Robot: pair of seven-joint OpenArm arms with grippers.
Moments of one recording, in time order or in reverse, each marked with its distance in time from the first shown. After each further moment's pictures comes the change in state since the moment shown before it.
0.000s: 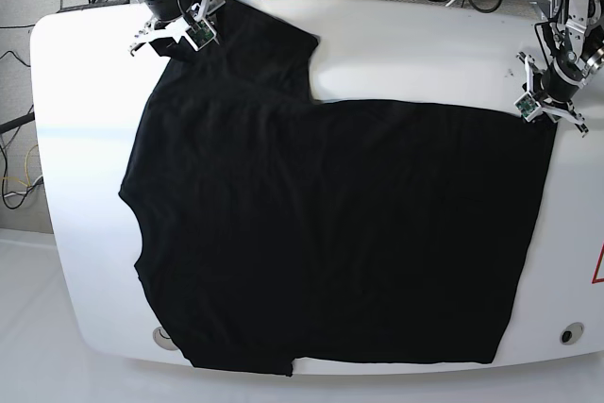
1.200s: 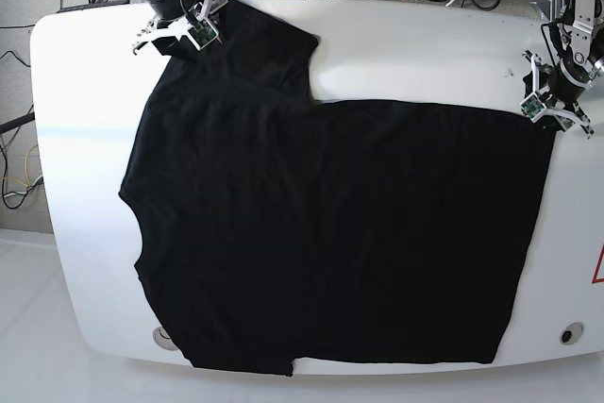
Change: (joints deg) left arm 1.0 -1.0 -3.3 2.6 -0.8 -2.2 2.2; right arm 0.0 -0.8 -0.2 -0.2 0.0 0.0 0.2
